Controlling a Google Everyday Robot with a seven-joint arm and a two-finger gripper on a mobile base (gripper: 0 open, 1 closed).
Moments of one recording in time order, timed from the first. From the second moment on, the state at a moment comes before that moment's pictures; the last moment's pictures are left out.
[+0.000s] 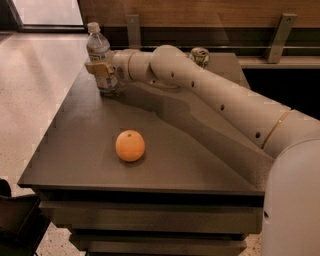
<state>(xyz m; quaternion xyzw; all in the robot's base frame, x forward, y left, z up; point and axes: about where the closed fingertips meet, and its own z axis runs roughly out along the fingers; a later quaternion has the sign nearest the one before) 0.752 0.174 0.899 -0.38 0.66 0.32 0.57</state>
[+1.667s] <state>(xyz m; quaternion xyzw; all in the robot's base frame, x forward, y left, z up) 0.752 0.171 0.944 -0.39 0.63 0.33 0.58</state>
